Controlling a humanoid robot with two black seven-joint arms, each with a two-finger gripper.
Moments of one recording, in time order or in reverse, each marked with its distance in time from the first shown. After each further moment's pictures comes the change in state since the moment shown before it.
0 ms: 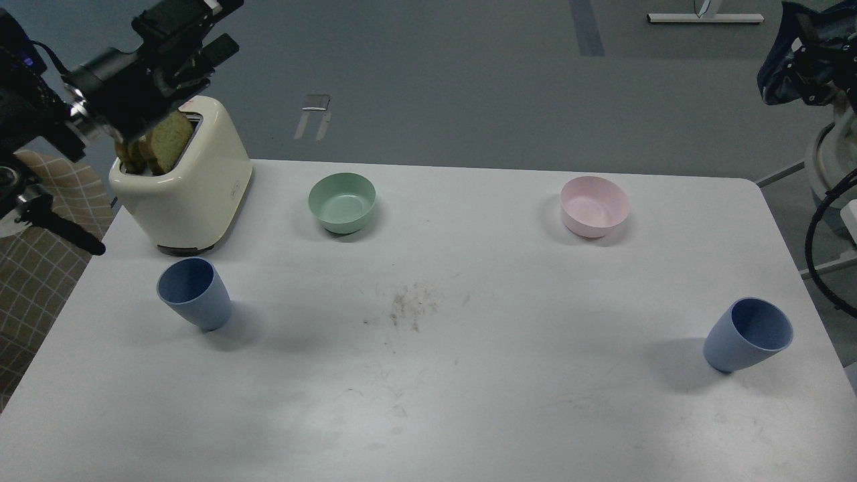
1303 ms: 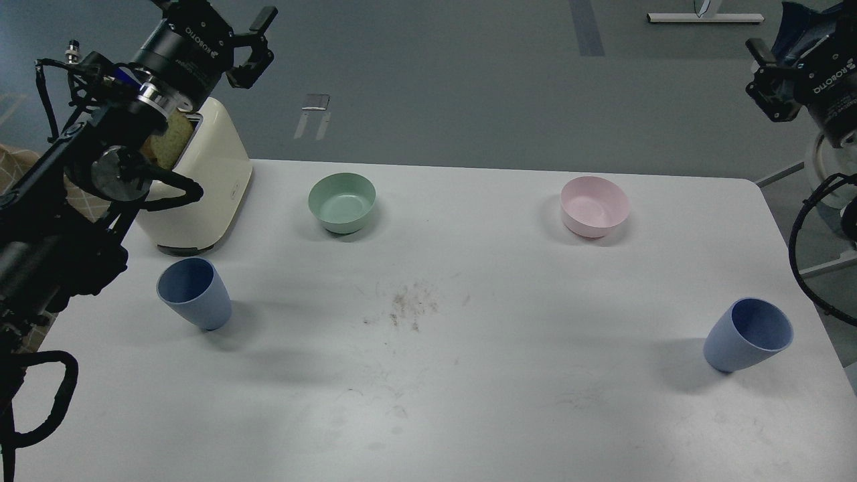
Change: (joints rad) left arm -0.233 -0.455 -0.002 0.513 -0.712 -0.141 0.019; right arm 0.023 0.003 -0.100 -0.012 -0.003 0.000 -0.033
